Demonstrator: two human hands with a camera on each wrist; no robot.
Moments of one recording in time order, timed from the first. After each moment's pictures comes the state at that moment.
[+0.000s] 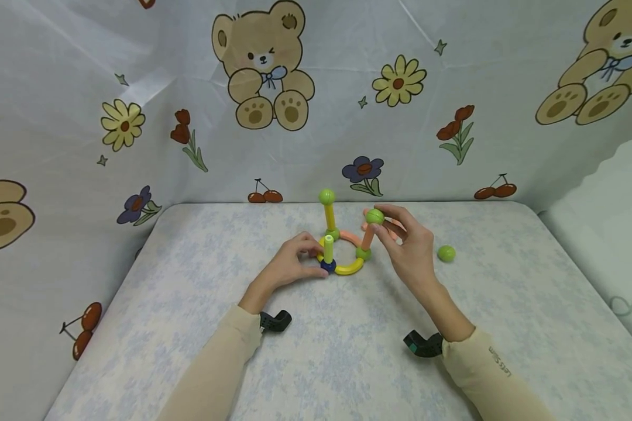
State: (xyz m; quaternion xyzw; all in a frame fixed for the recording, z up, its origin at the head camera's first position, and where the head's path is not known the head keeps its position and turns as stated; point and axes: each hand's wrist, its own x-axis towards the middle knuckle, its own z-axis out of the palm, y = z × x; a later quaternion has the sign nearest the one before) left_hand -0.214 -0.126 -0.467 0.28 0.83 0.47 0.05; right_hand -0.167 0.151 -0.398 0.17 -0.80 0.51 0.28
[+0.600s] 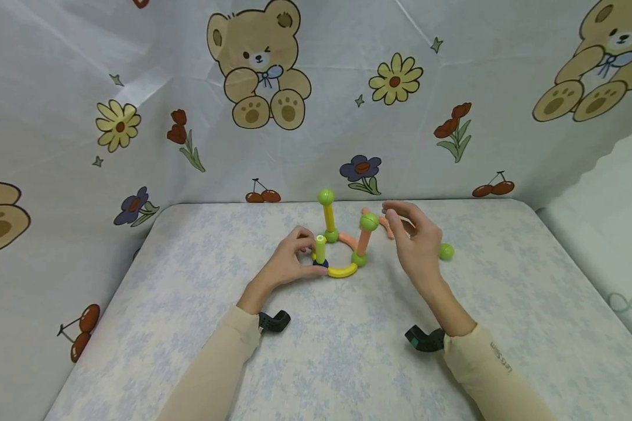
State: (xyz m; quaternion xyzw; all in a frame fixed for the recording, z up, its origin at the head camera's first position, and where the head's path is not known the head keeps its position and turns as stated) left_hand -0.217 -0.125 -0.472 0.29 0.83 0.48 0.00; right_hand -0.166 0.159 -0.391 0.14 -0.77 0.54 0.31
